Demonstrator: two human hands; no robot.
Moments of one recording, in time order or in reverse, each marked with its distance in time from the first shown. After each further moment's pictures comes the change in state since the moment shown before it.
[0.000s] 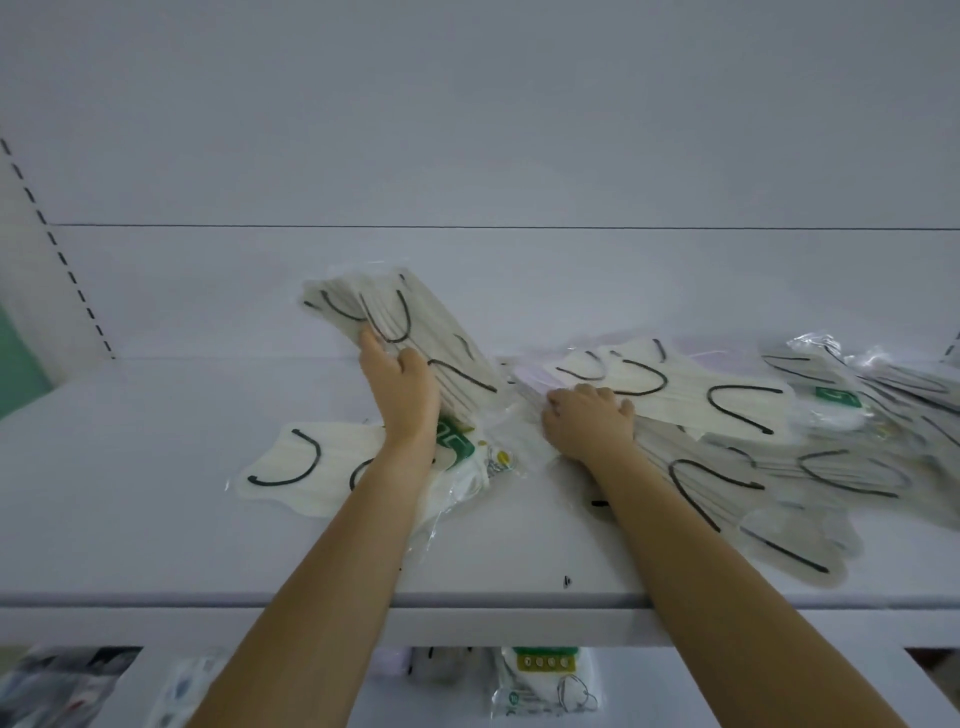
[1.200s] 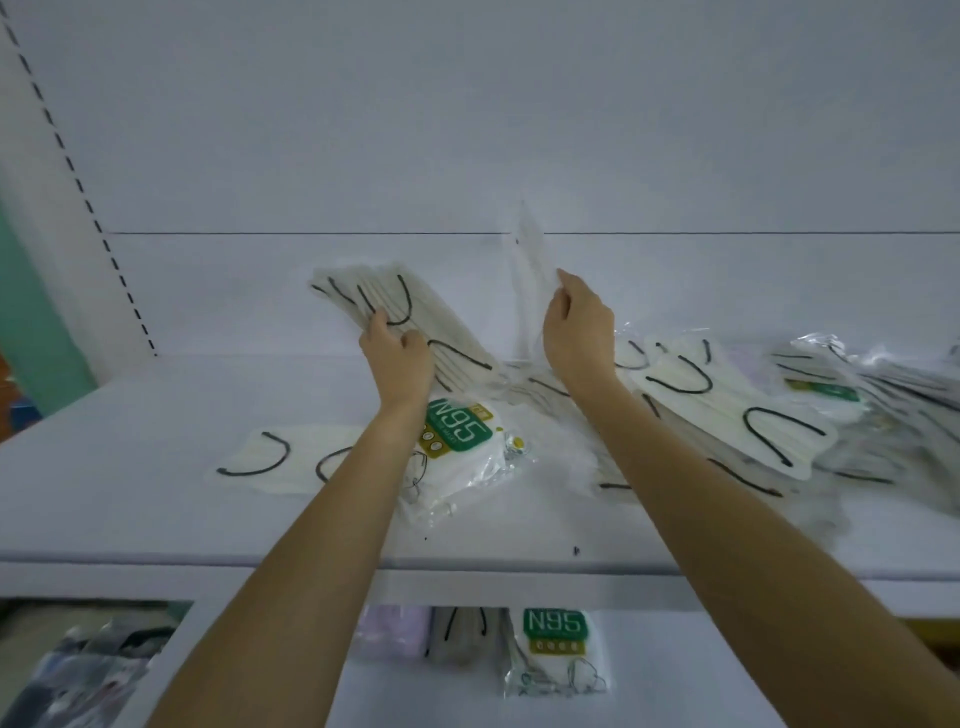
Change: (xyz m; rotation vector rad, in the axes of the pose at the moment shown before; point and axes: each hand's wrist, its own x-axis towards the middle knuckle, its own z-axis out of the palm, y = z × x) left_hand 0.009 0.032 -0.025 0.155 -0.058 -0.074; right_hand -0.017 -0.053 -0.074 0.867 0.533 -0.126
